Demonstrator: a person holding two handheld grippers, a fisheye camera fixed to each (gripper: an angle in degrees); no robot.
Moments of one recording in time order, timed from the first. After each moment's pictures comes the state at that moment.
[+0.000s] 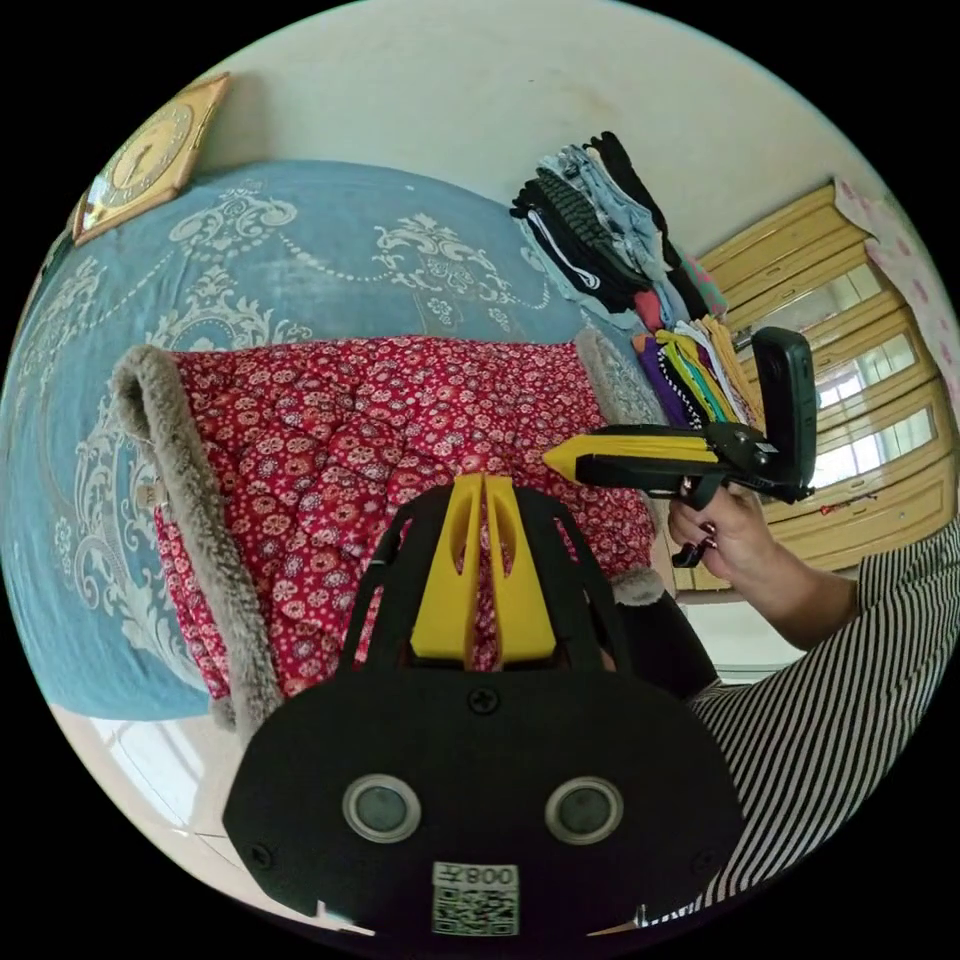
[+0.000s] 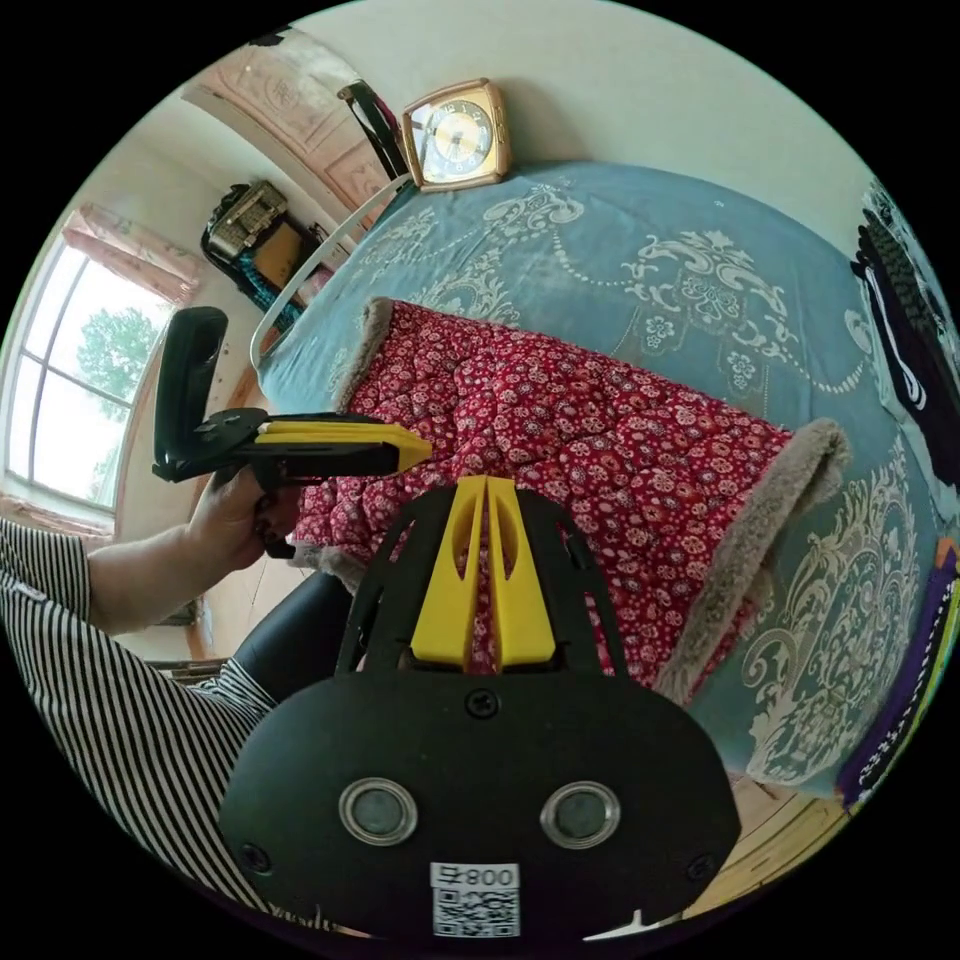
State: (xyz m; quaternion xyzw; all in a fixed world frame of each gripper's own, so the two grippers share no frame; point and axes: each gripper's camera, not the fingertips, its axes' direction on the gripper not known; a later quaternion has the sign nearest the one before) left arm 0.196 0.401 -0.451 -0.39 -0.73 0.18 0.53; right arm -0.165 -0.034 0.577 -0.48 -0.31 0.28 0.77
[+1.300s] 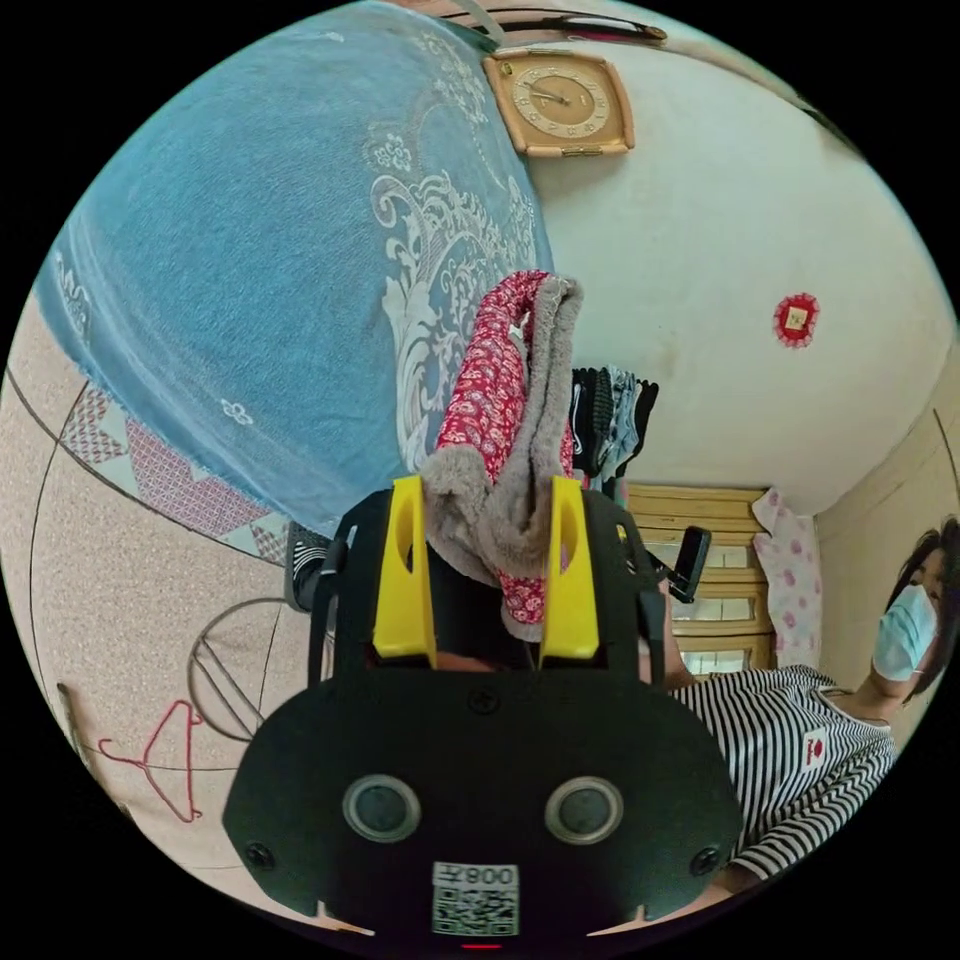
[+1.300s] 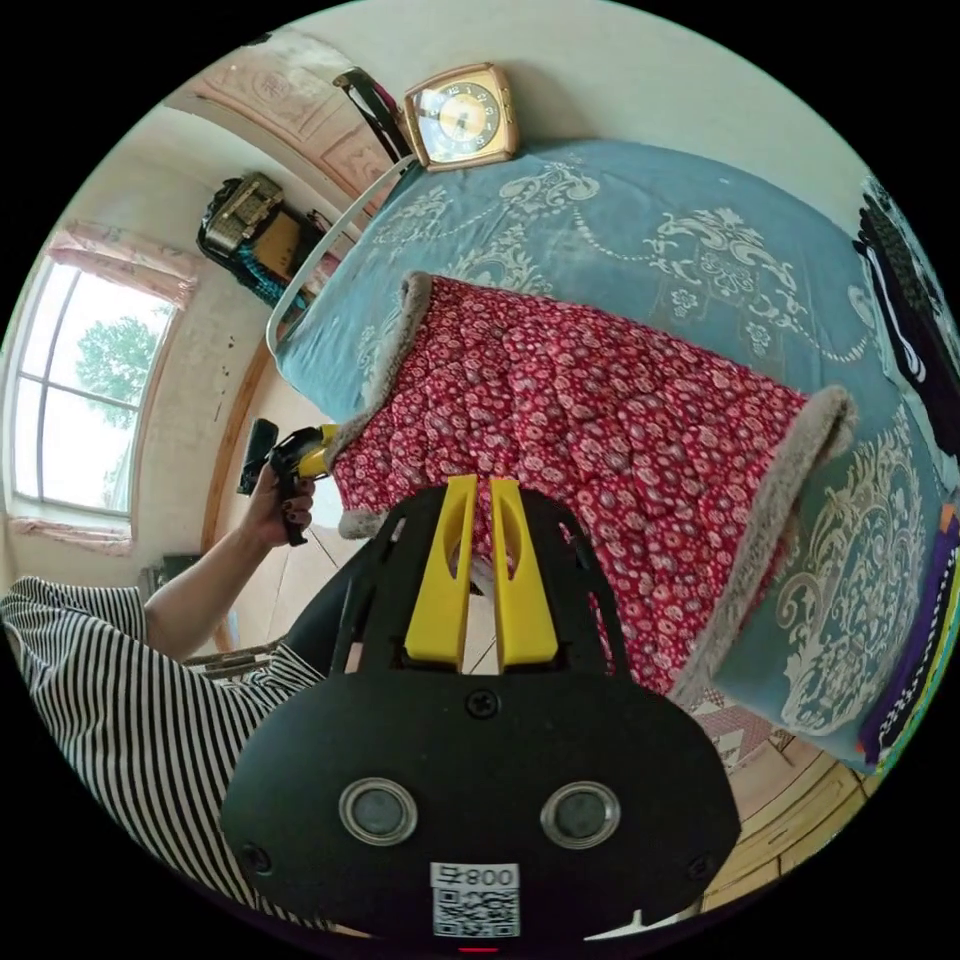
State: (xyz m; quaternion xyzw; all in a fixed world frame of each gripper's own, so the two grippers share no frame) left arm 0.464 0.383 -0.788 -0.08 -0.63 0.01 0.77; right arm -0.272 -0.180 0.653 -0.51 -0.33 0.30 0.74
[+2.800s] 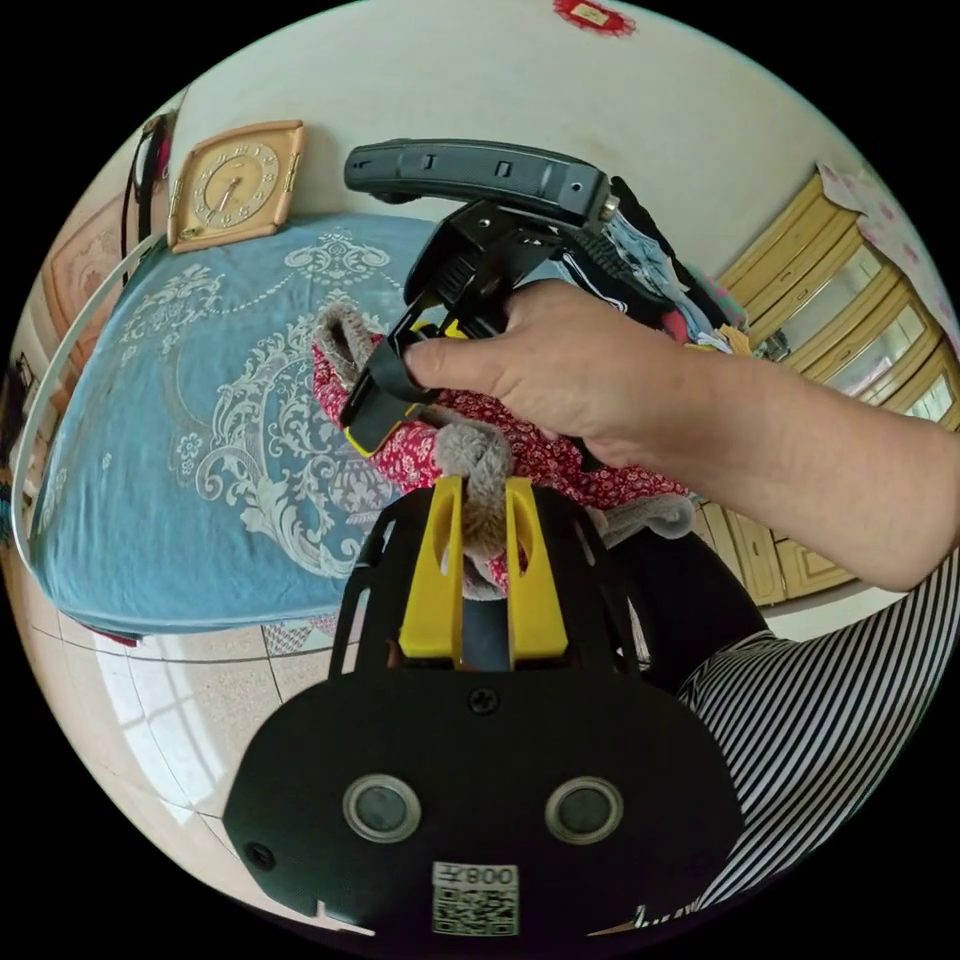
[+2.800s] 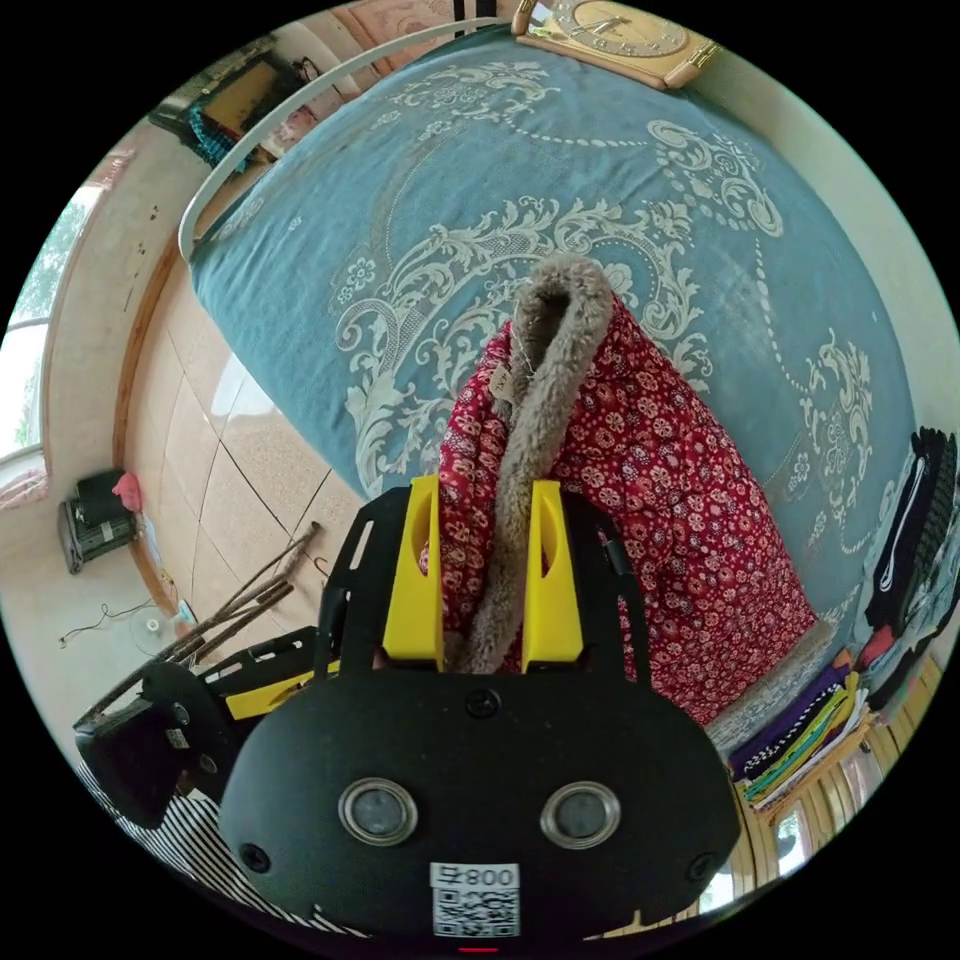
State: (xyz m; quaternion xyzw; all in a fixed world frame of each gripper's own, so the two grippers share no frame) left arm 0.282 0.598 -0.516 -0.34 -0.76 0.26 0.49; right arm -0.476 -0.233 0.864 -0.65 -0.30 0.10 0.69
